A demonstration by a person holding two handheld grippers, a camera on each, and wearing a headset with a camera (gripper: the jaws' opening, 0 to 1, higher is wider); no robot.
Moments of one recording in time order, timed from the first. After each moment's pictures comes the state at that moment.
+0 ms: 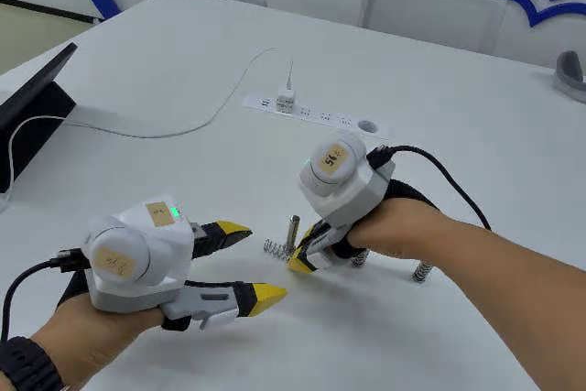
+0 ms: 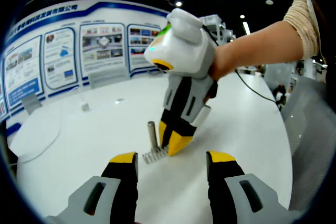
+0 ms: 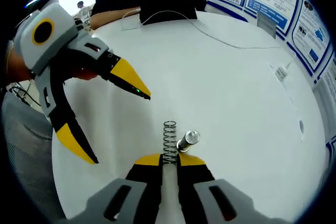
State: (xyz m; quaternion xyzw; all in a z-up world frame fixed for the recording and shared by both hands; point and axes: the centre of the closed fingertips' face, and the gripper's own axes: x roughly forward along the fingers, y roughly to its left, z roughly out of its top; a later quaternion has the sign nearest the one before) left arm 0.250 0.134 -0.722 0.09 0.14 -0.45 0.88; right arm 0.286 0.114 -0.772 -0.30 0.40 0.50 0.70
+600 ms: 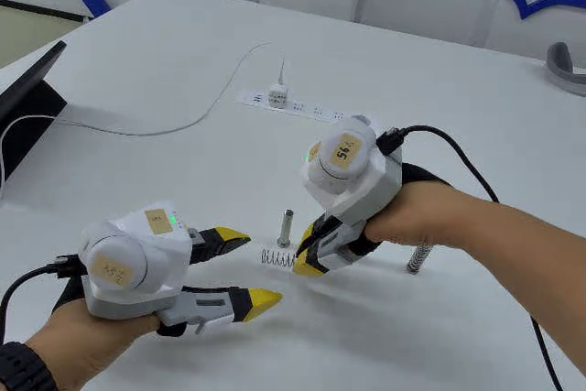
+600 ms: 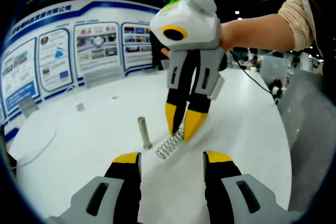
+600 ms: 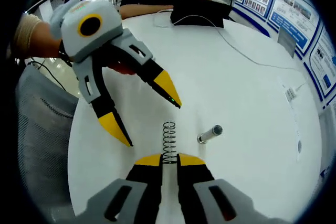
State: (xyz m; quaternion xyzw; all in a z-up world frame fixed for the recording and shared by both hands) left arm 0.240 0.126 -0.729 0.11 0.14 -0.46 0.87; right arm 0.245 0.102 -0.741 -0.36 0.38 0.57 0.64
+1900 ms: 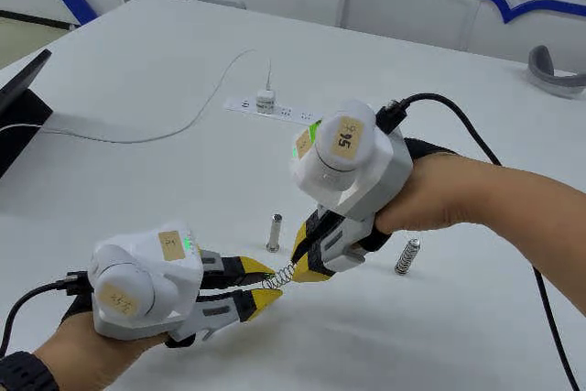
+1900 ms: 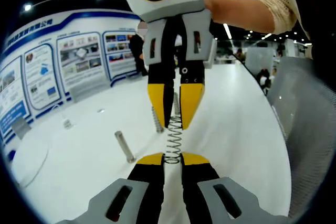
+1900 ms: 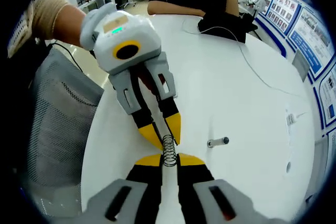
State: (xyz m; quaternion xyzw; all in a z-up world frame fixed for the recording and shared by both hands) left arm 0.225 0.100 -0.727 0.15 0.11 -0.51 0.84; right arm 0.218 0.106 -0.703 -0.41 0.35 0.61 0.59
